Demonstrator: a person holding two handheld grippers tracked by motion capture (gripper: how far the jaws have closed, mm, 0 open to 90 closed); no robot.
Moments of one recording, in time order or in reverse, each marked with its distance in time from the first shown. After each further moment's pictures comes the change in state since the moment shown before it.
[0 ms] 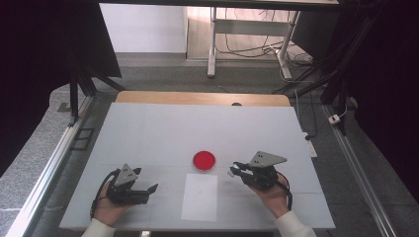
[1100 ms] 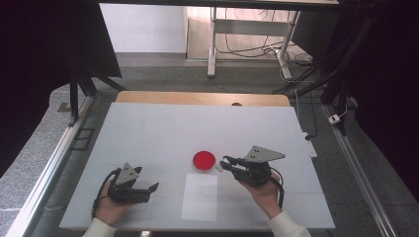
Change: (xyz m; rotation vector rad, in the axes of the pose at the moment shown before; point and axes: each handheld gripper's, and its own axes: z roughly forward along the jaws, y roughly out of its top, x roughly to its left) left arm 0.000 0.003 0.003 -0.010 0.009 -0.010; right arm 0.016 0.030 0.002 -0.139 0.069 0.045
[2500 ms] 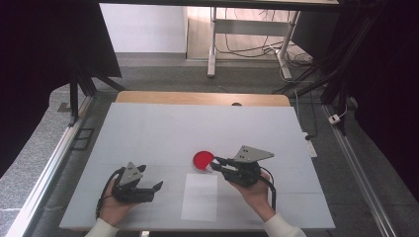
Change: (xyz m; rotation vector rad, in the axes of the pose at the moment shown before) left arm -0.011 0.010 0.002 -0.037 -0.008 0.027; right arm 0.014 0.007 0.021 -0.010 0.051 -0.009
